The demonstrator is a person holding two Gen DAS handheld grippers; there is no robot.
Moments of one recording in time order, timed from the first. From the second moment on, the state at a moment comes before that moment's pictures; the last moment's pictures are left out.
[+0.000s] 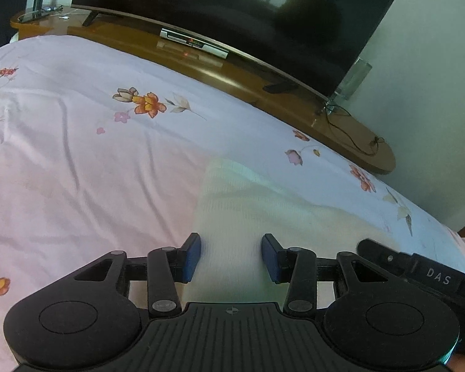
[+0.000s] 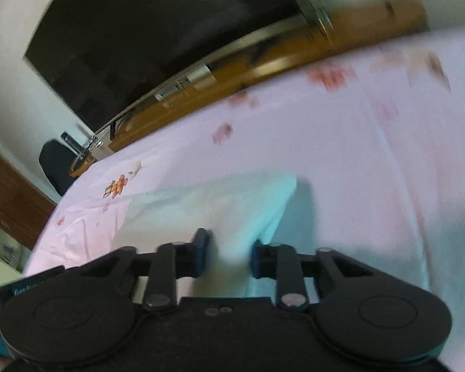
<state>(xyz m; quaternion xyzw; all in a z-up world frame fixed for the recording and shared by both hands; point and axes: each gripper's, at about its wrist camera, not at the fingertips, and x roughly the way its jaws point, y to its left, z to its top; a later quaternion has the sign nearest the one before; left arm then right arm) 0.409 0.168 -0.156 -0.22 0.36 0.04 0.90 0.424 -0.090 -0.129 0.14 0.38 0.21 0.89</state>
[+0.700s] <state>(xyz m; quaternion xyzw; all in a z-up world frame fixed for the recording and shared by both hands) 0.326 0.139 -0.145 -0.16 0.37 0.03 0.91 0.364 -0.101 -0.113 0.09 0.41 0.20 0.88</state>
